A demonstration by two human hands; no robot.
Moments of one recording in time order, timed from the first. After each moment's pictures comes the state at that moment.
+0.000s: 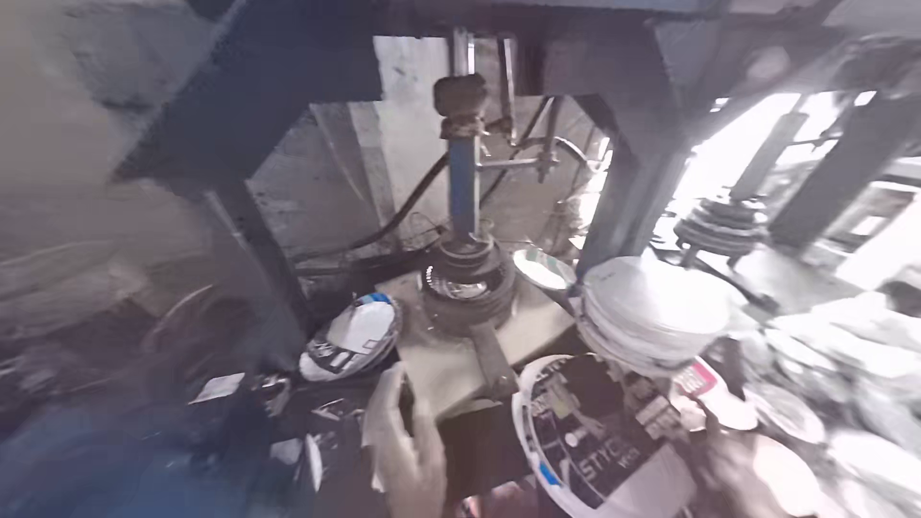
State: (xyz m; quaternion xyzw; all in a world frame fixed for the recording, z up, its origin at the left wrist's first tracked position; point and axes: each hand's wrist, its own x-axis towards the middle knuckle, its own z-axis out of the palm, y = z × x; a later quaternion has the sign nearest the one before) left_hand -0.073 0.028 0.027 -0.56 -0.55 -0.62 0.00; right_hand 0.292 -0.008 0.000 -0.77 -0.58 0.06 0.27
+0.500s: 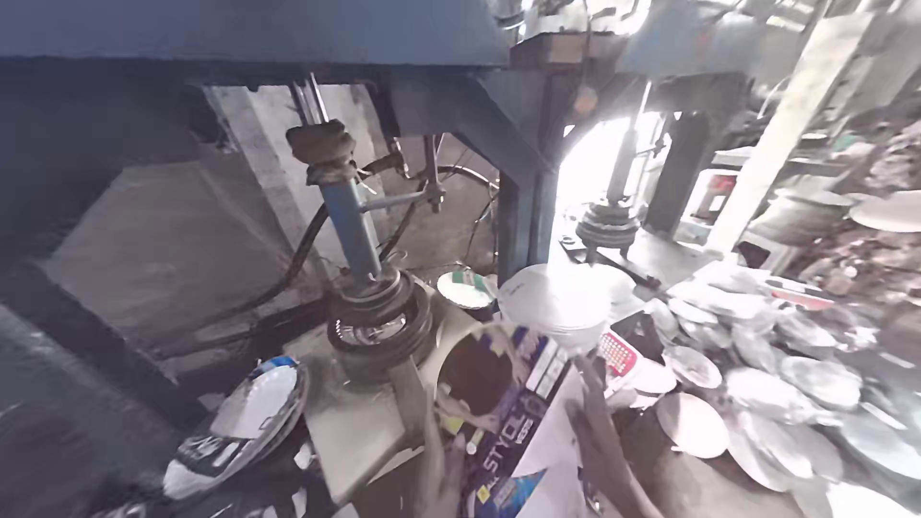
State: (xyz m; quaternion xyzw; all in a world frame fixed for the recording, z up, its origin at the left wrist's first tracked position) left_hand 0.033 0.064 -0.018 -0.66 -0.33 -0.54 -0.40; right_hand 0.268 0.029 0.002 -0.48 -0.63 0.09 0.61
